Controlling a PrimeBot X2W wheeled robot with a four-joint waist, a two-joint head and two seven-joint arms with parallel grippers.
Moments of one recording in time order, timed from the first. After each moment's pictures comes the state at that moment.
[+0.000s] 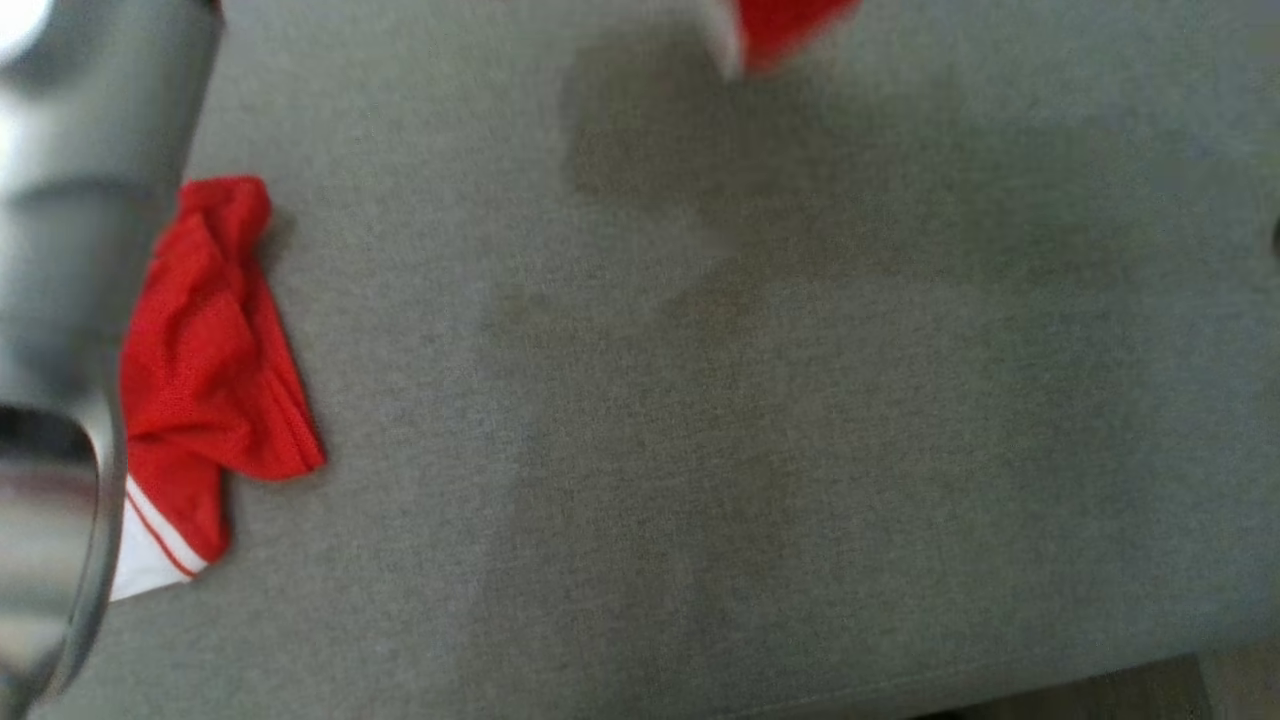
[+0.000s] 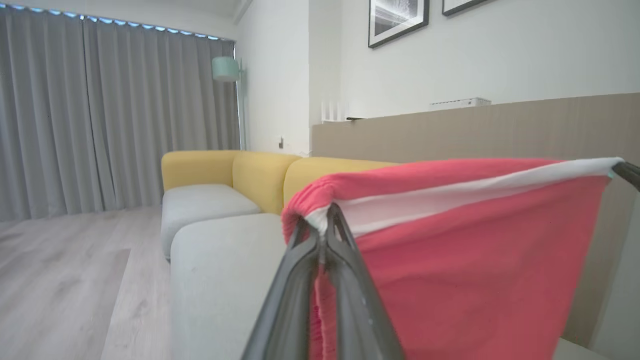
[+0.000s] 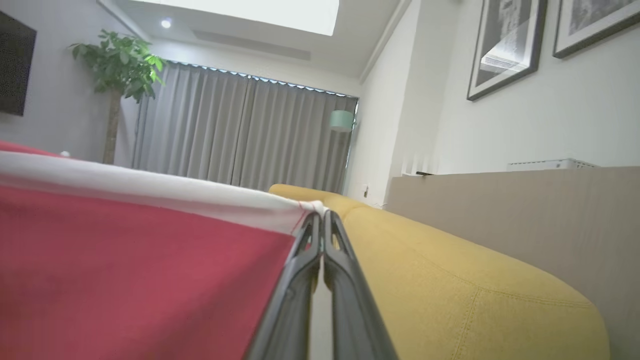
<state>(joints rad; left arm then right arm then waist) -1.40 0.25 -0.60 0.66 -0.69 -0.10 0.00 -1.22 -0.27 0.08 0.66 0.09 0.13 -0.22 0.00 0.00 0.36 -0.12</state>
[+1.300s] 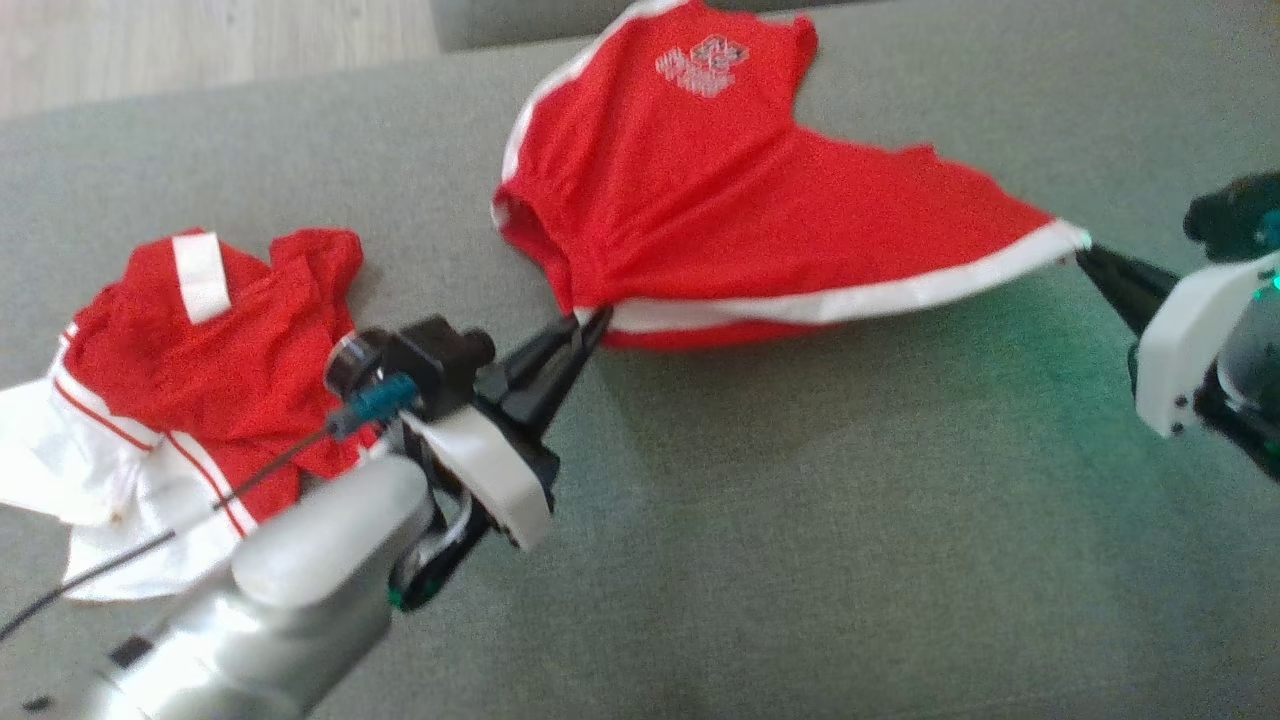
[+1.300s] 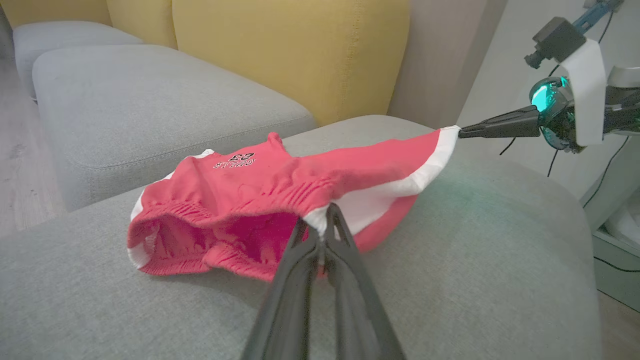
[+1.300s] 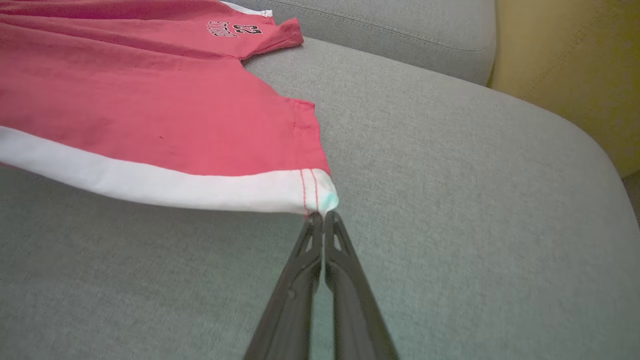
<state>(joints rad) -0.75 0.40 -1.14 0.38 -0.85 -0.08 -0.18 -0.75 -0.73 0.92 0.57 0.83 0.13 0.16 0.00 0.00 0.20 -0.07</state>
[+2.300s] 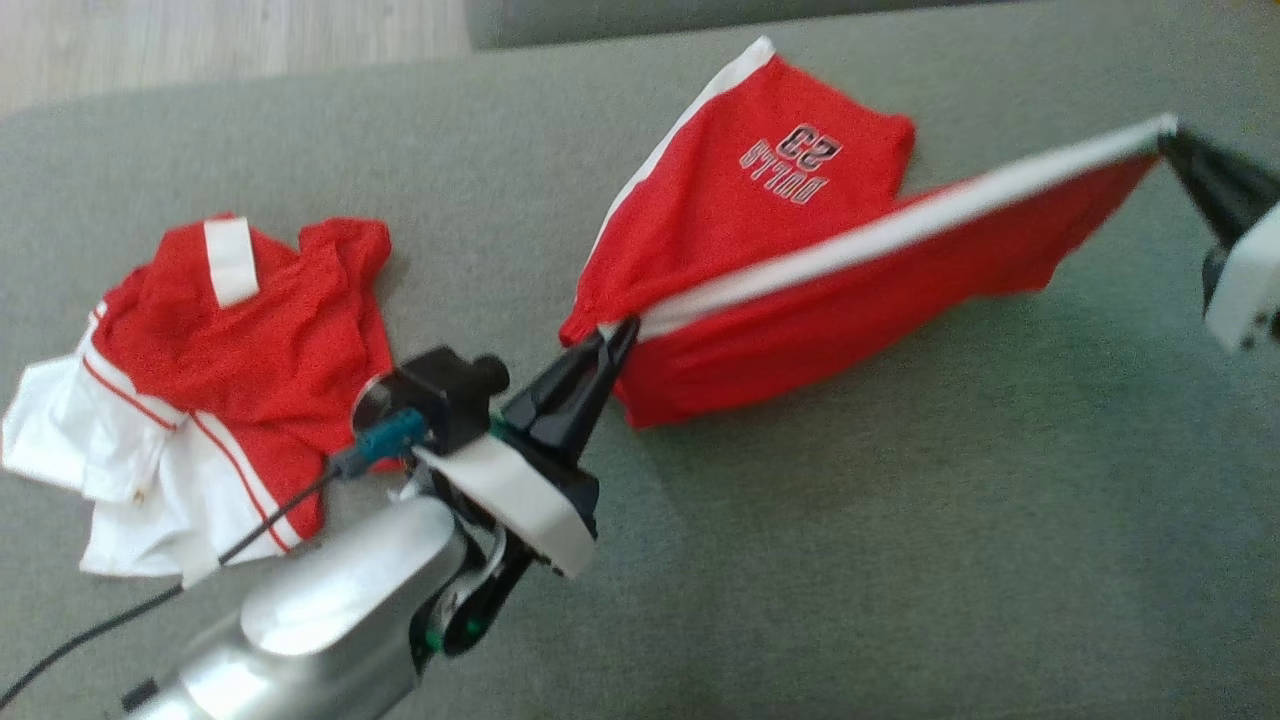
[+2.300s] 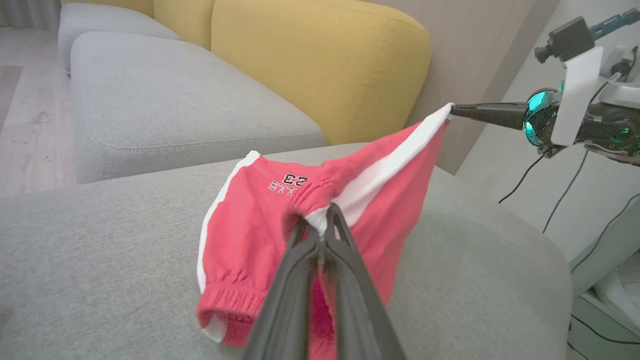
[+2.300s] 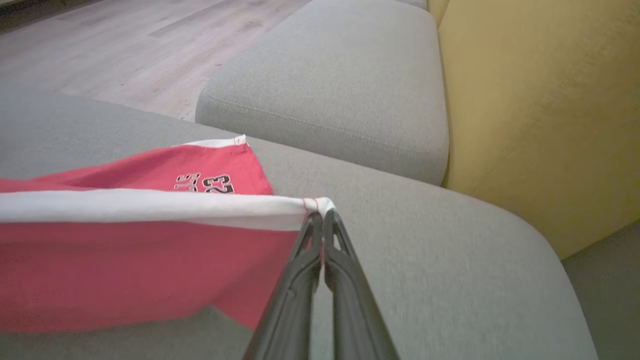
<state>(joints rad) -0.63 0.42 -1.11 0.13 -0.92 0.11 -0.15 -0.68 -0.78 0.67 0.43 0.77 0.13 0.17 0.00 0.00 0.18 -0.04</state>
